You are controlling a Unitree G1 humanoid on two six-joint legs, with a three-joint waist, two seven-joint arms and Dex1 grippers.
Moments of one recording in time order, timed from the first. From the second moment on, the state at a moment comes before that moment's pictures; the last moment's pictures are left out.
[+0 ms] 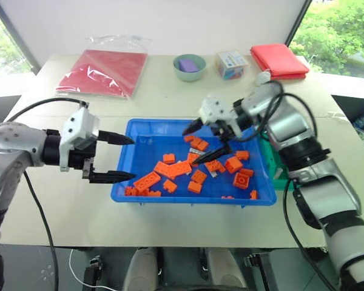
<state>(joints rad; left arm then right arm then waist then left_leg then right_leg) -0.39 1.03 0.10 -0.29 -0.61 0.56 -1.32 -1.02 -0.48 0.43 0.36 0.10 0.27 1.56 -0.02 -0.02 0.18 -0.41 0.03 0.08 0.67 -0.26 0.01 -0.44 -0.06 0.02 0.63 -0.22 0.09</state>
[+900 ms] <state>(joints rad) -0.40 1.01 0.10 -0.28 -0.61 0.55 -1.27 -1.03 -0.27 0.45 0.68 -0.01 0.14 1.50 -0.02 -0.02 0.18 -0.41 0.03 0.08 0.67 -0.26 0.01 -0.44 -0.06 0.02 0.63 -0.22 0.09</state>
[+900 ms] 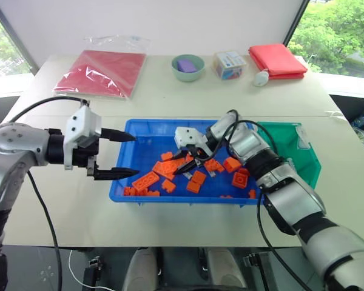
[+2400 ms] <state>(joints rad) -0.63 0.84 -0.06 -0.10 -0.51 0.47 -1.34 -0.58 -0.48 0.29 -0.34 0.22 1.14 0.91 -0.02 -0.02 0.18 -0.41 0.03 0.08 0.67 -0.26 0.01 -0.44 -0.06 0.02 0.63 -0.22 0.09</state>
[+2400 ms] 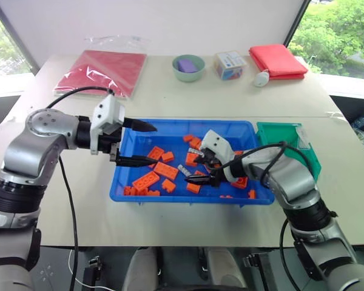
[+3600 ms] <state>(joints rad) -0.57 0.83 -0.05 -0.15 -0.52 0.48 -1.32 -0.68 -0.71 -0.02 -0.32 0.41 1.19 0.85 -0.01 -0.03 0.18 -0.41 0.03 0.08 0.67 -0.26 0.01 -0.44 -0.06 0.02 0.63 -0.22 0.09</state>
